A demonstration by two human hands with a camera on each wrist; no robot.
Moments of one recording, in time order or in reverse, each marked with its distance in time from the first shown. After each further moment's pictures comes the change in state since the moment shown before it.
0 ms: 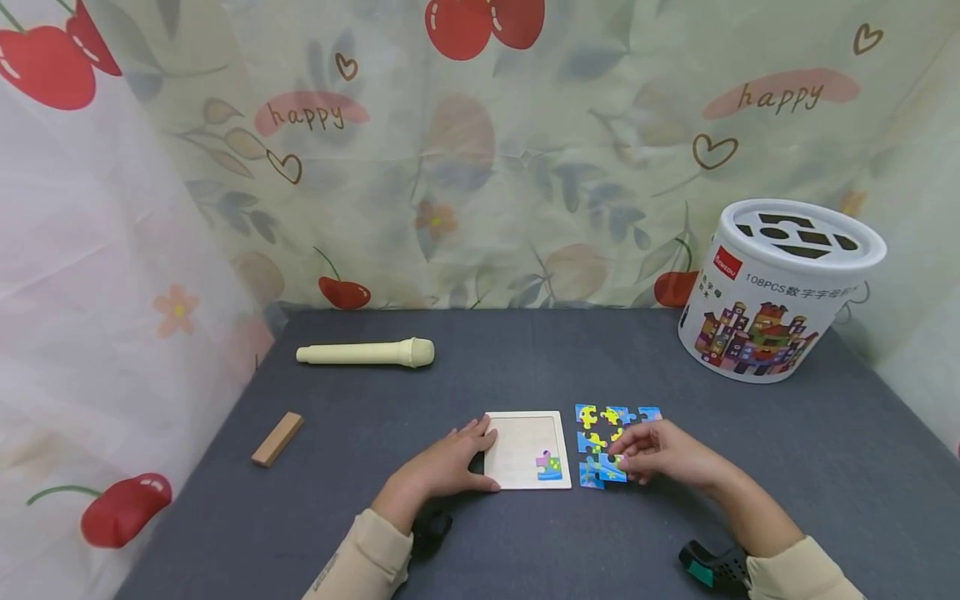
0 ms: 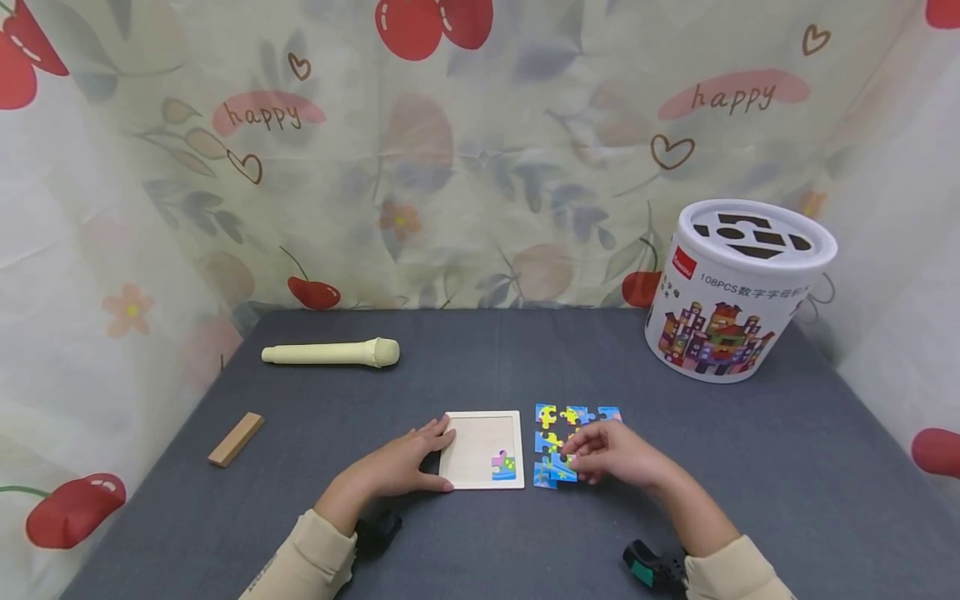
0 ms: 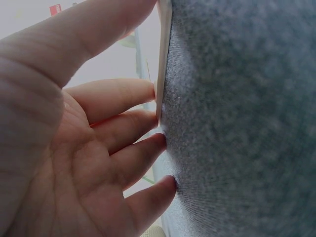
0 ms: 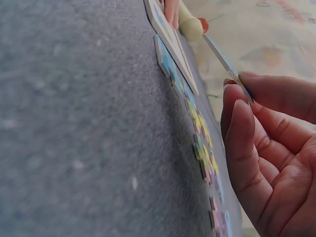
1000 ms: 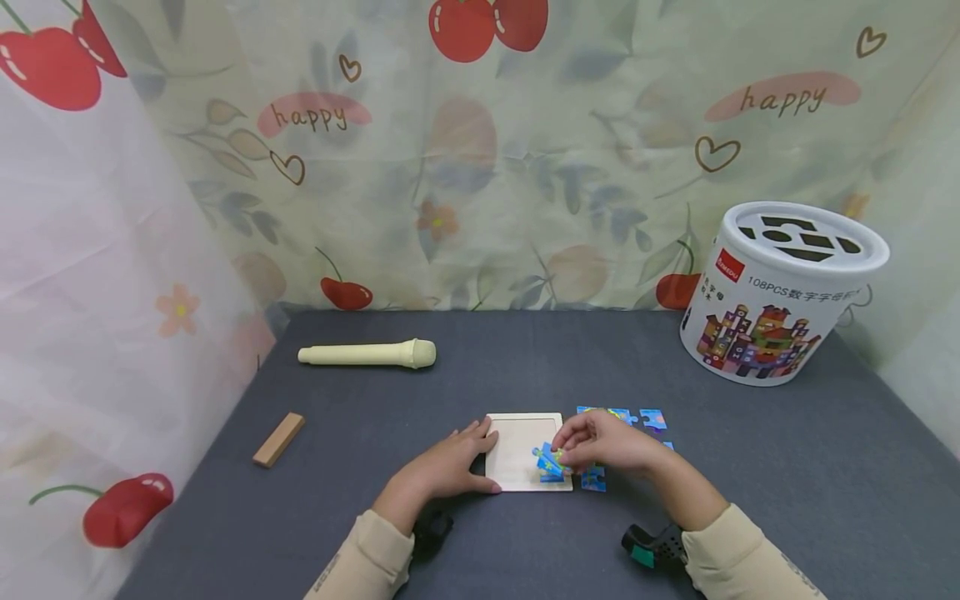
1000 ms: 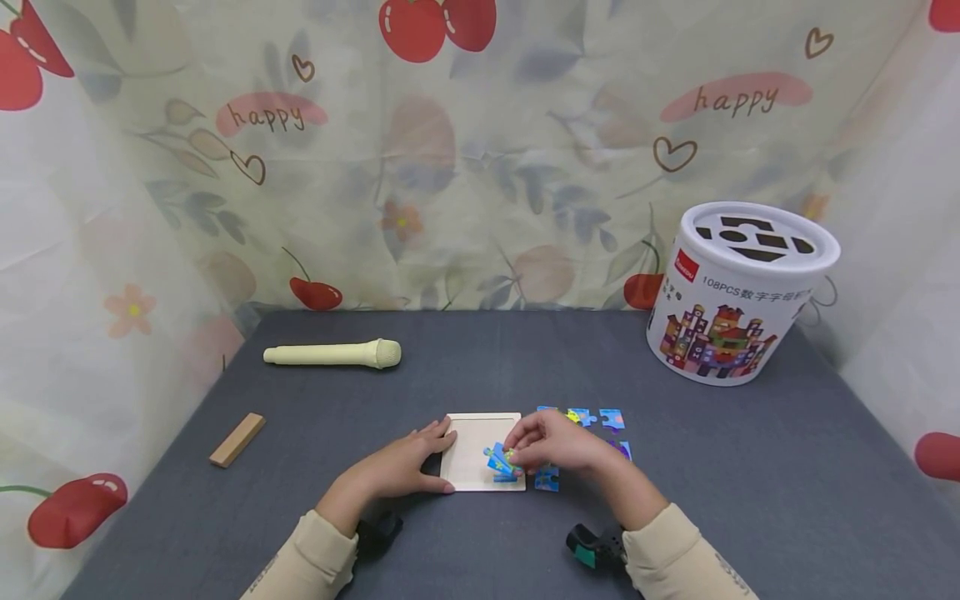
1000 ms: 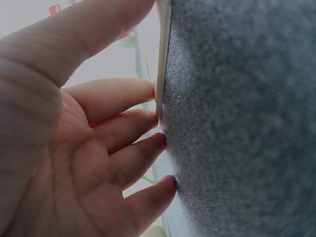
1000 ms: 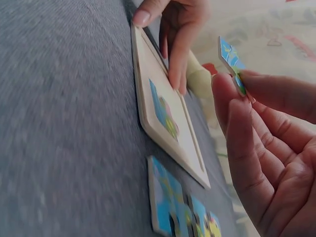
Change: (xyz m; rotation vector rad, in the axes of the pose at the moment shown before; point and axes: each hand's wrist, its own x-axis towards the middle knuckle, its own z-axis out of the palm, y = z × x) left_hand 0.000 0.002 0.000 0.029 0.008 -0.012; right_hand 0.049 -0.033 0.040 0.073 -0.073 -0.078
